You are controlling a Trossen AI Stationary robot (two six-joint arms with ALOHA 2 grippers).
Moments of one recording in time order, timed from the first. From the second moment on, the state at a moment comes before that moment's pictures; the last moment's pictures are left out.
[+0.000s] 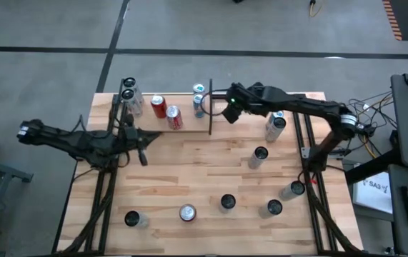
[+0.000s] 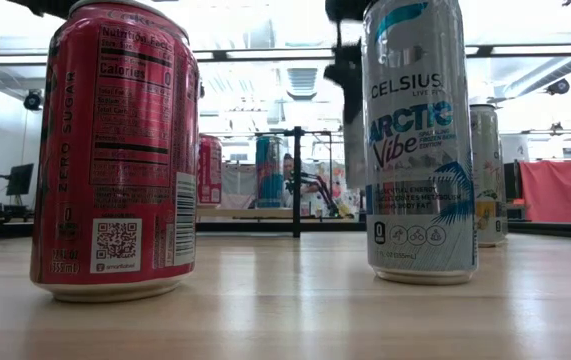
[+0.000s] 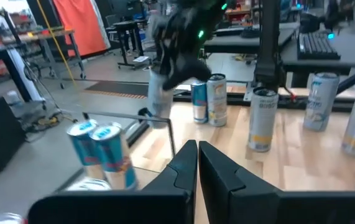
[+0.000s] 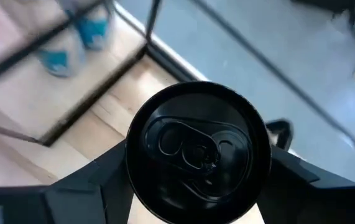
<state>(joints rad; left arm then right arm) -0.24 0.62 0.56 -0.08 -0.64 0.00 -0.34 1.63 1.51 -0.92 0.50 0.34</state>
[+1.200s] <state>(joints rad) -0.24 1.21 0.94 -0.09 -0.72 0.15 0.17 1.51 1.48 -0.54 0.62 0.24</state>
